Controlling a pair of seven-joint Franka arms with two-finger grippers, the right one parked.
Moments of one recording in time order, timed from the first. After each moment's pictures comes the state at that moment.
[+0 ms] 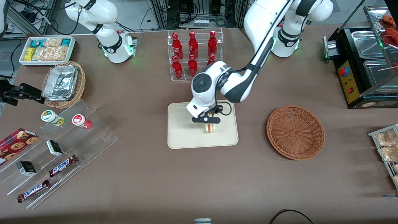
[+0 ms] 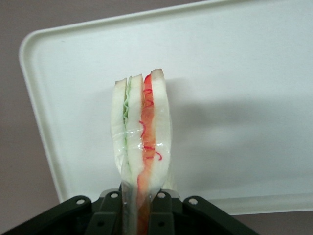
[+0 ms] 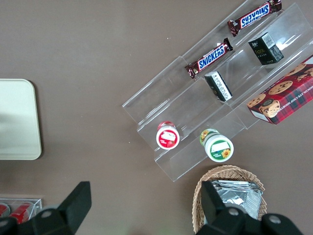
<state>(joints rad) -0.79 0.65 -0.03 -1.54 0.03 2.09 -0.74</state>
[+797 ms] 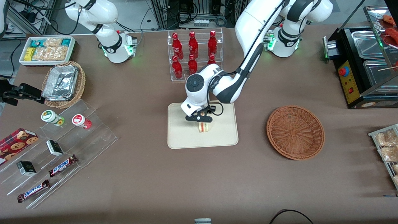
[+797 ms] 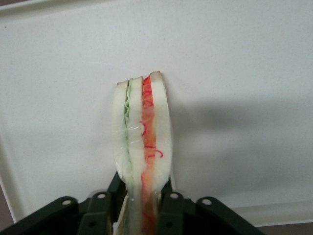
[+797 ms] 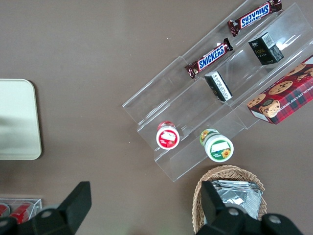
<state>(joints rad) -0.82 0.71 -0.03 -1.53 0.02 2.17 -0.75</state>
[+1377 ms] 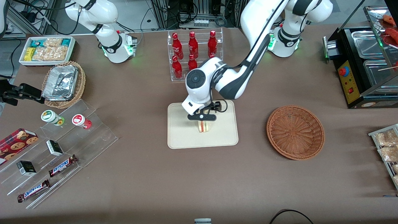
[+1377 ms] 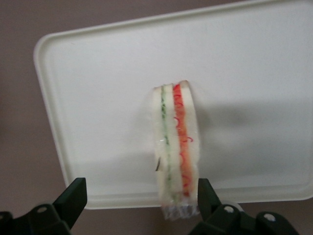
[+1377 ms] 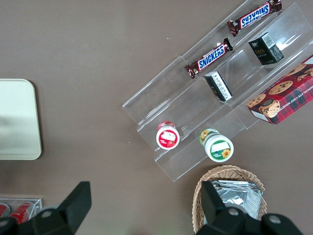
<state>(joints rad) -0.79 0.60 0.00 -1.48 0.03 1.97 -0.75</state>
